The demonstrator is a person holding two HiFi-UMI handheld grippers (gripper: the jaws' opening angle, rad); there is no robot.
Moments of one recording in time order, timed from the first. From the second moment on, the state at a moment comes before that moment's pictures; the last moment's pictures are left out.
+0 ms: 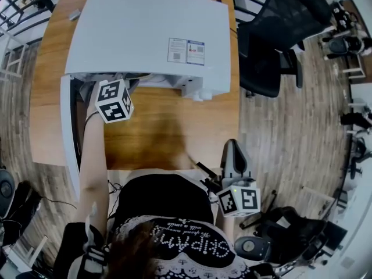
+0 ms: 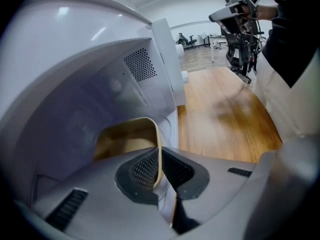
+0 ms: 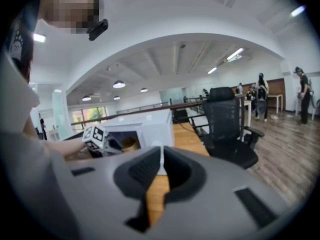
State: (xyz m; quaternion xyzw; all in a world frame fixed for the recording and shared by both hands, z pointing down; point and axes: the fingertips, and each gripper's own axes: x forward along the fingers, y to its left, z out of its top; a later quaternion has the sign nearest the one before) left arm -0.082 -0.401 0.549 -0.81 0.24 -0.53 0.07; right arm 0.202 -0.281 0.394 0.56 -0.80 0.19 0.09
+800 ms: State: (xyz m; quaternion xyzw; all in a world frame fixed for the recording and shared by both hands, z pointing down) left arm -0.080 -0.405 0.562 -0.82 0.24 -0.52 0.06; right arm 0.196 -0.286 0.399 0.55 -0.80 0.19 0.10
